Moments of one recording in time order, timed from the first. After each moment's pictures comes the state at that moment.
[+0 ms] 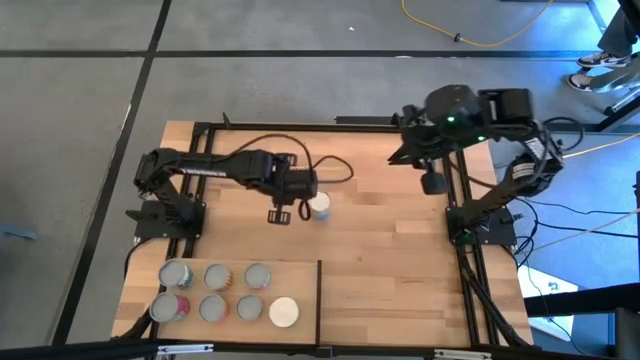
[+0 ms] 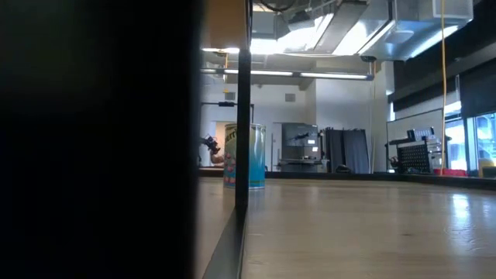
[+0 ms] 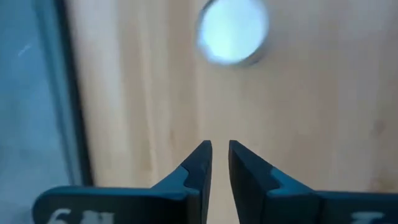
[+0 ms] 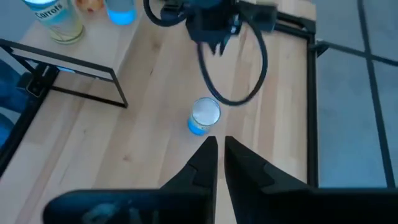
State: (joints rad) left arm -0.04 1.70 1.69 -1.32 -0.32 0.03; right arm -0.08 1.58 2.33 -1.57 -0.08 -0.32
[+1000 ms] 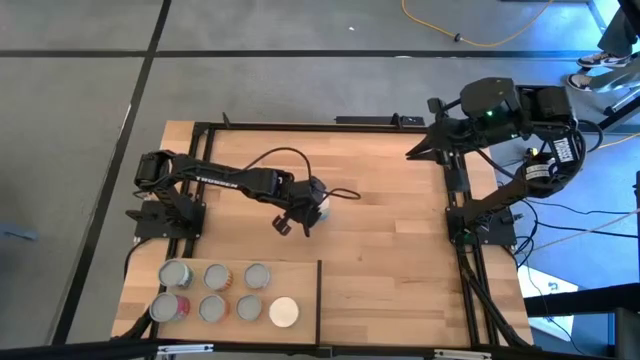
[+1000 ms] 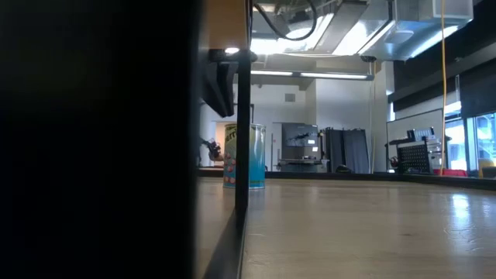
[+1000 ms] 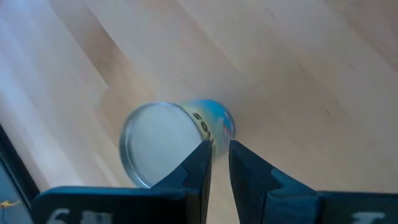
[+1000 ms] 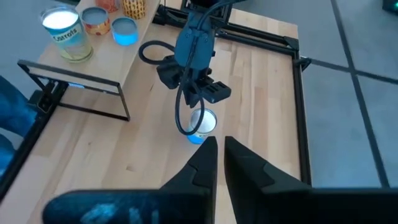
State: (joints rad) left arm 0.00 1.70 1.30 -0.66 -0.09 0.77; right arm -0.08 1.47 2.33 -1.57 -0.08 -0.30
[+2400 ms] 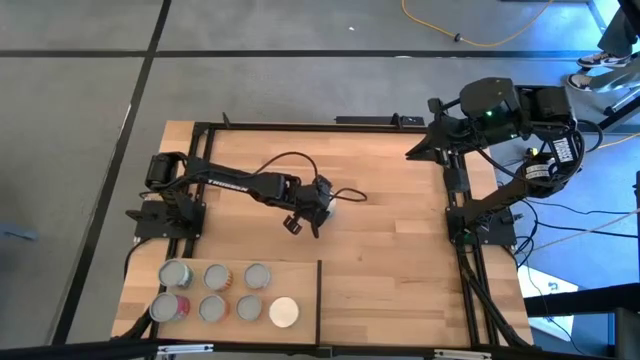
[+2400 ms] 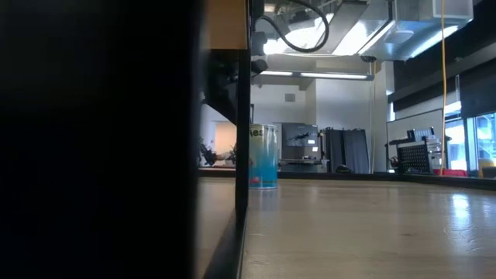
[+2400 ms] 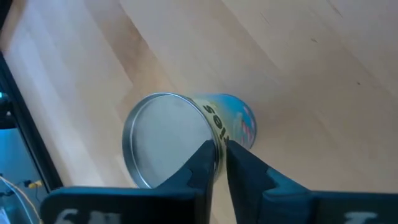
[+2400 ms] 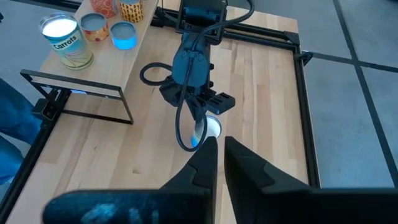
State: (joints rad) left arm 0.00 1.79 1.28 -0.55 -0.18 0.74; right arm -0.08 1.47 2.33 -1.57 -0.08 -0.24
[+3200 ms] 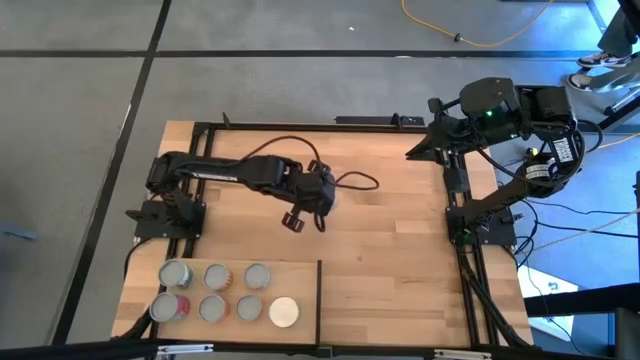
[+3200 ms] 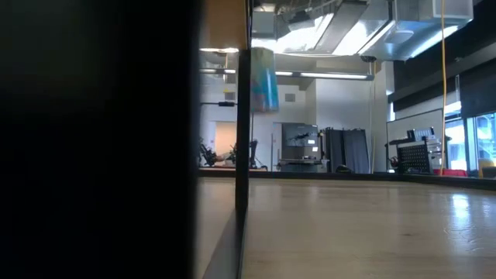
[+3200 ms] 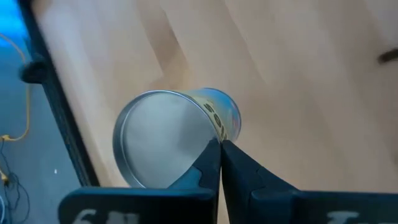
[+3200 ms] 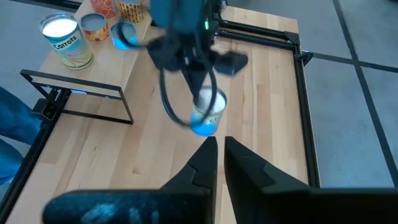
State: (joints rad) left arm -0.05 1.80 1.77 -1.05 -0.22 0.48; right arm -0.08 1.47 2.33 -1.57 -0.08 -0.24
